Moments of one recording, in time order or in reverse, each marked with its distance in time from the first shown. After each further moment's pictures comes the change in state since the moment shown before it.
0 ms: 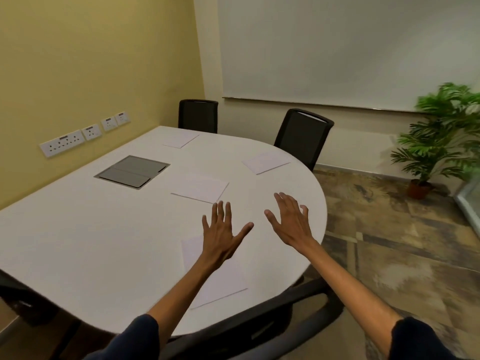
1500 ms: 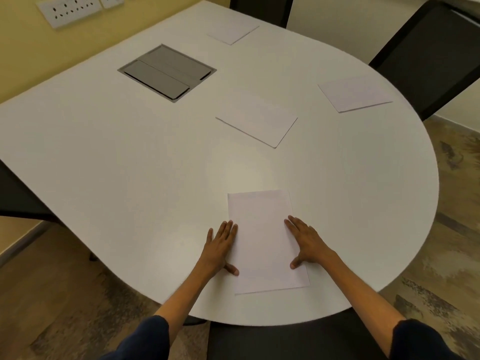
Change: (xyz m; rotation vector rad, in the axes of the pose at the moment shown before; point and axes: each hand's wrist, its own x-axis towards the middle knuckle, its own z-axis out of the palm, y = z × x) left_hand 0.004 -0.286 0.157 0.079 -0.699 -0.116; right_hand 0.052 -0.008 0.298 -0.164 -0.979 -0.196
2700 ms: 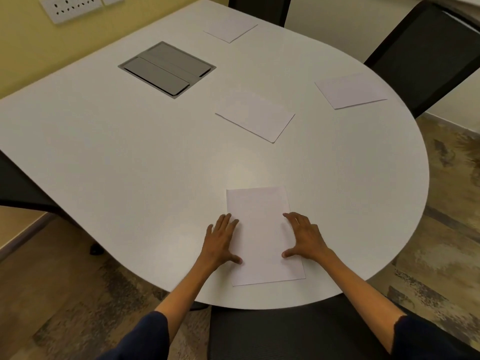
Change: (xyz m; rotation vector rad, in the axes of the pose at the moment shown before) left_hand -0.025 0.016 -0.005 -0.083 0.152 -0.049; right_hand -0.034 -0.024 -0.001 0.074 0.140 0.094
